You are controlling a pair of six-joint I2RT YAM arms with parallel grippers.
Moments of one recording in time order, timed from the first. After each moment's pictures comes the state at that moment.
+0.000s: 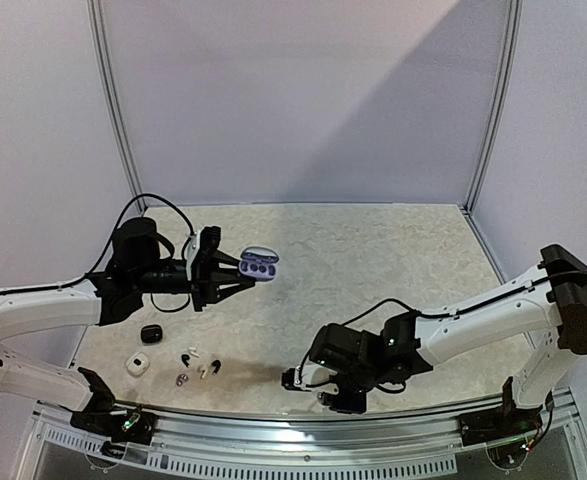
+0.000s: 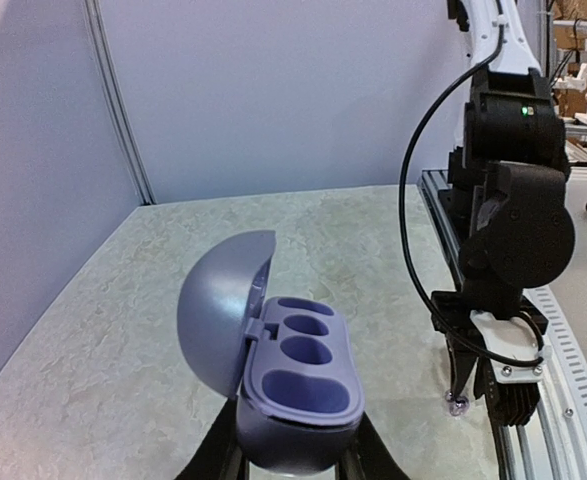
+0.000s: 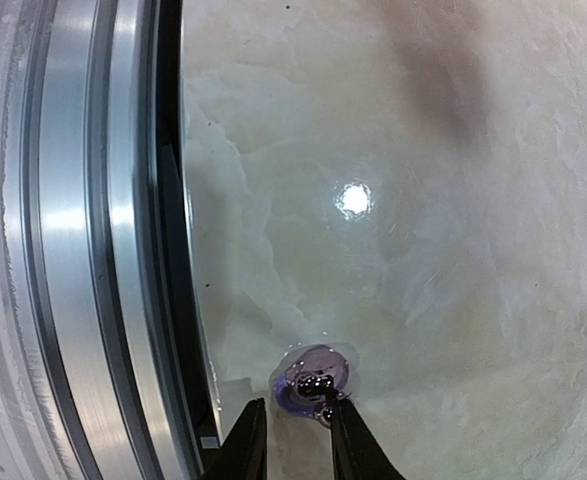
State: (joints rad) left arm -0.64 1.18 0.59 0.42 0.75 0.26; right arm 1.34 1.72 0.98 -0.43 0.01 -0.16
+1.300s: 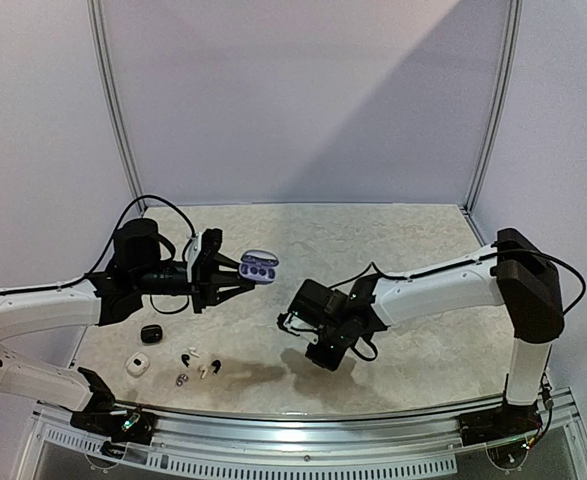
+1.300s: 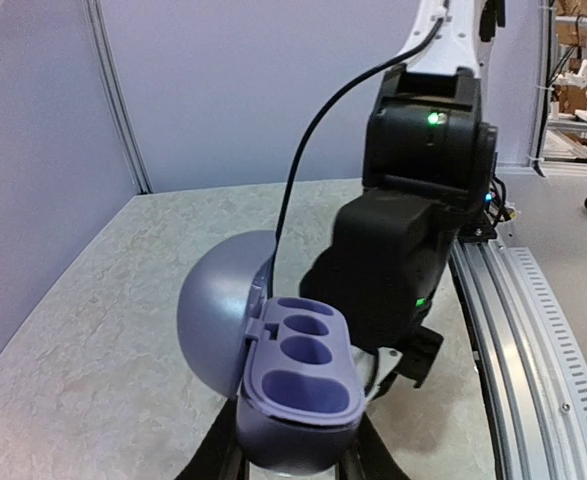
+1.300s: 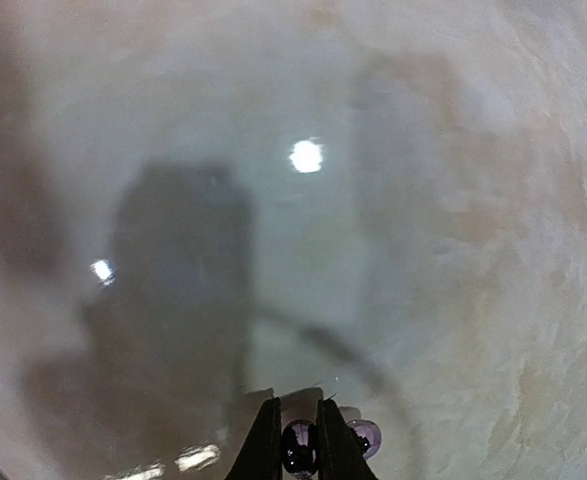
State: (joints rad) left arm -0.64 1.18 0.59 0.39 0.75 0.27; right arm 1.16 1.94 1.26 -0.55 0.15 0.01
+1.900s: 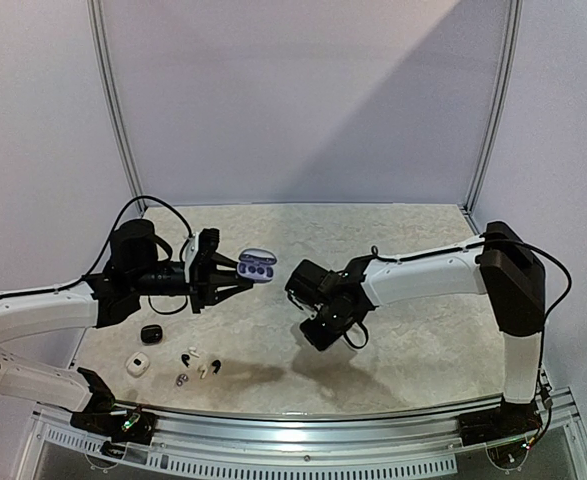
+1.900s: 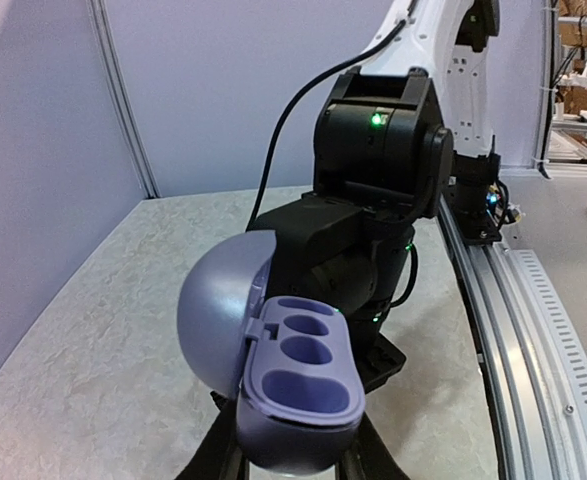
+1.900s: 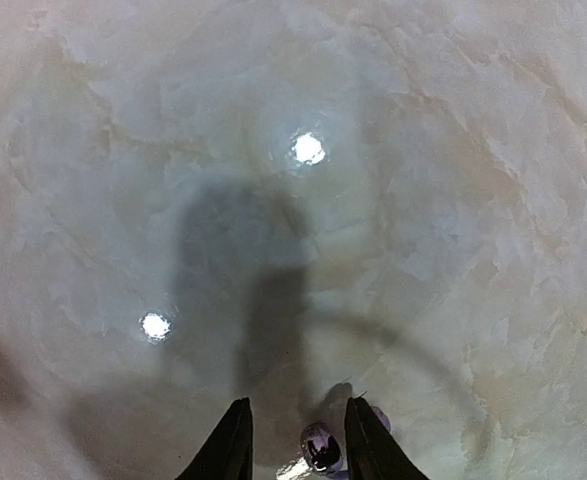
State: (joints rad) left arm -0.64 1.15 0.58 0.39 0.73 0.27; right arm 1.06 2.04 1.41 -0.64 0.17 0.33
